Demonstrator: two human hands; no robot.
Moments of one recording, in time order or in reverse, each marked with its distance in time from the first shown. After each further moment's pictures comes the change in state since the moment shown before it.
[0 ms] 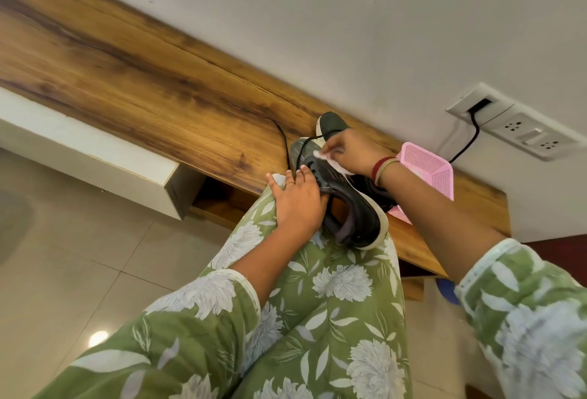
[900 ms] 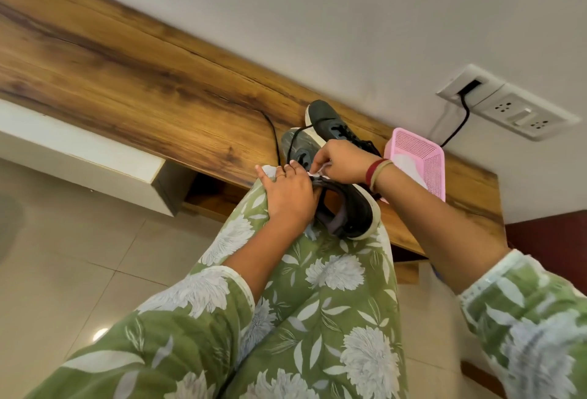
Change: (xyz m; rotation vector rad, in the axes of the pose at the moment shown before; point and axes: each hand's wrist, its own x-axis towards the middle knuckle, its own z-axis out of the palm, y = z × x) left_hand 0.000 0.005 0.005 0.115 -0.033 -0.012; right_hand -0.029 -0.010 0.009 -0.055 -0.200 -0.010
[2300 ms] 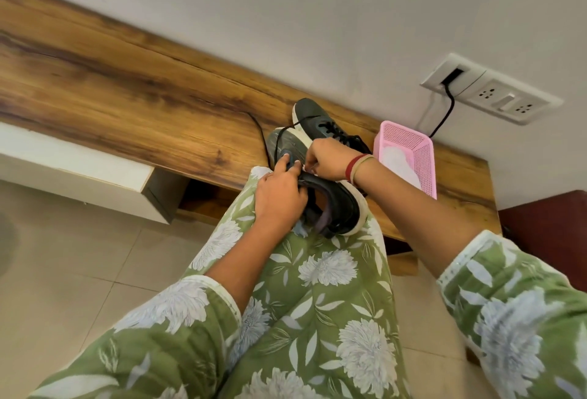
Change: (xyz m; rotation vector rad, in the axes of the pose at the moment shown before) left_hand -0.007 -0.008 -0.006 -0.301 0.115 0.103; right_hand 0.006 0.008 0.007 -0.072 0.026 0.043
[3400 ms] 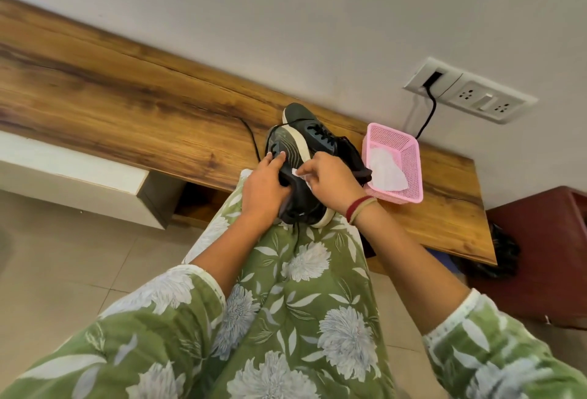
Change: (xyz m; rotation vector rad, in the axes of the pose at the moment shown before) left_hand 0.003 -0.008 0.000 -0.205 0.087 -0.028; right_hand -0.068 -0.013 0.027 0.226 0.363 0.042
